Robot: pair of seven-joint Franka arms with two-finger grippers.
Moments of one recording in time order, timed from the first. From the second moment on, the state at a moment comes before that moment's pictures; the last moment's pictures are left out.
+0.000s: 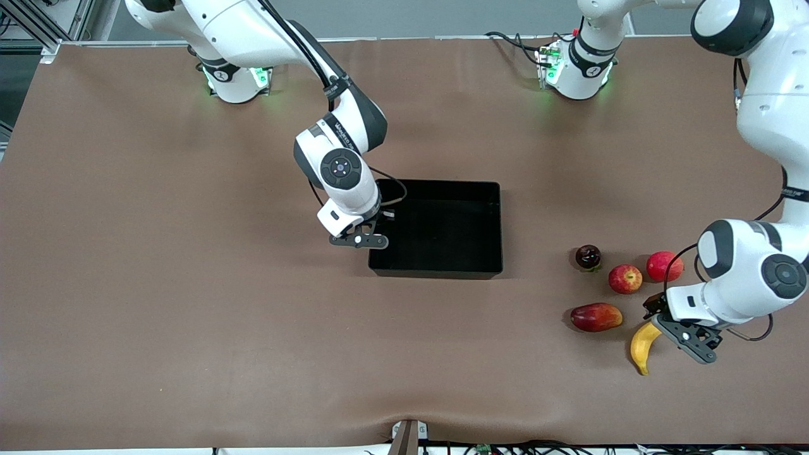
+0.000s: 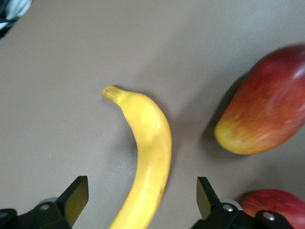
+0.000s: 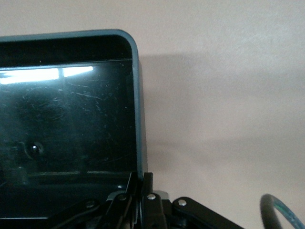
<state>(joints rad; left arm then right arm) 0.44 0.84 -0.49 -1.39 0.43 2.28 0.65 0.67 0.59 0.00 -1.64 0.12 2.20 0.68</state>
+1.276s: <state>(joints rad) 0.43 0.37 -0.64 -1.55 0.34 1.87 -0.13 0.08 0.40 -0.02 -1.68 0.18 1.88 0.05</state>
